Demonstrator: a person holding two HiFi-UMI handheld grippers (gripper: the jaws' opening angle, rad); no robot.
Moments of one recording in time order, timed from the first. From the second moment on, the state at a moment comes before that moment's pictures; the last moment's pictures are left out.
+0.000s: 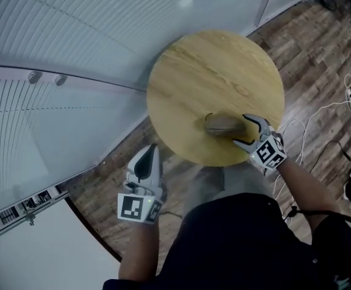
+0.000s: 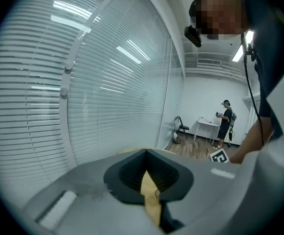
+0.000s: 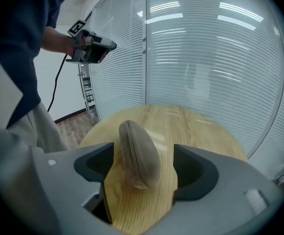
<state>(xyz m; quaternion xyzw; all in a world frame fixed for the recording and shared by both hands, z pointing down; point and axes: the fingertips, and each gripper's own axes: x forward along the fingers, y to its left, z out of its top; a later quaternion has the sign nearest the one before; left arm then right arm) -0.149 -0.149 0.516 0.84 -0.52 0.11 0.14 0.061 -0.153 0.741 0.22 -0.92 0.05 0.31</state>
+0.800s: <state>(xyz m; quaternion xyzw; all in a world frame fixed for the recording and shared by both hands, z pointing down) -0.165 -0.156 0.542 0.77 -0.59 0.15 0.19 0.010 -0.186 0.807 0.09 -0.92 0.10 0.37</state>
